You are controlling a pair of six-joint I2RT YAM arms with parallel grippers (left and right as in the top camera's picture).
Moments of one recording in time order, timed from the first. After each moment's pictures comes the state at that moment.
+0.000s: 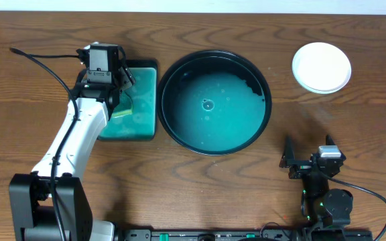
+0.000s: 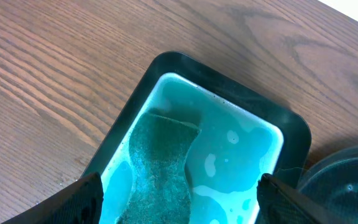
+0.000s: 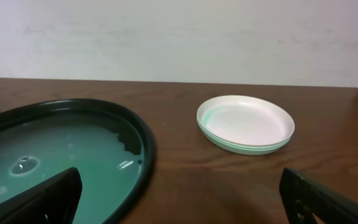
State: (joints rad) left arm -0.08 1.62 1.15 -0.43 -0.24 -0.51; right arm 0.05 0.02 0.01 -0.07 0.03 0.01
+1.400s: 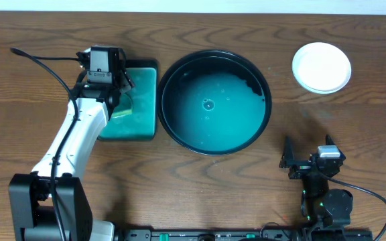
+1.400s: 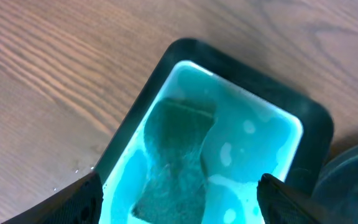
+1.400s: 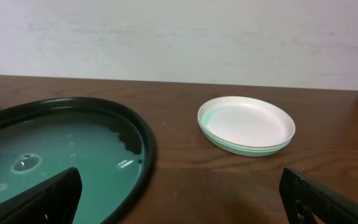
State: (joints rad) left arm -0.08 1.62 1.15 -0.48 -0.27 -0.51; right arm 0.05 0.01 0.01 -0.07 0.02 -0.01
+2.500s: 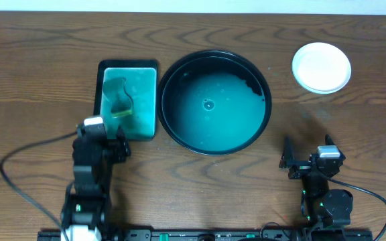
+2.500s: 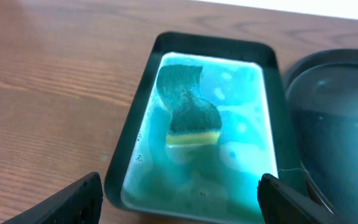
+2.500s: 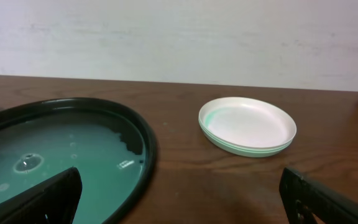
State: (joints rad) left arm -0.05 0.64 0.27 -0.10 -0.13 -0.14; right arm 0.05 0.01 0.01 -0.07 0.02 -0.01
